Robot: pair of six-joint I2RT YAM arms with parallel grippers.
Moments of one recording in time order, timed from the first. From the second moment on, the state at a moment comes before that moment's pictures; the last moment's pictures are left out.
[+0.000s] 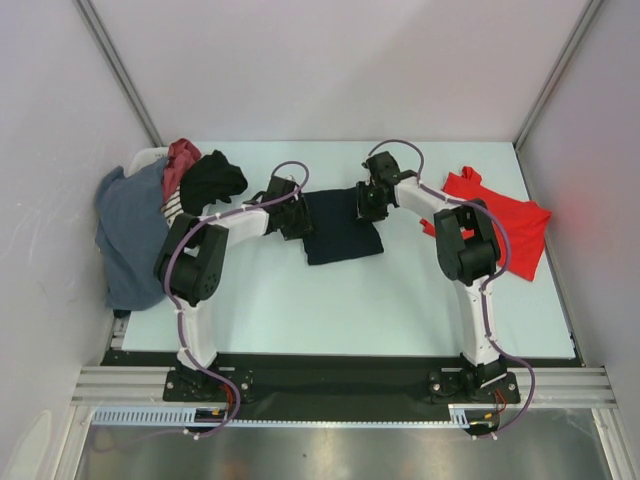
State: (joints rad) left arm -0.40 1.96 1.23 -0.18 0.14 -0.65; right arm 0.40 2.23 1.72 -0.50 -0.20 0.36
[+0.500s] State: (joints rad) left arm -0.40 2.05 1.33 -0.19 0.22 -0.64; right arm 0.41 2.17 1.63 -0.45 -0.15 0.39
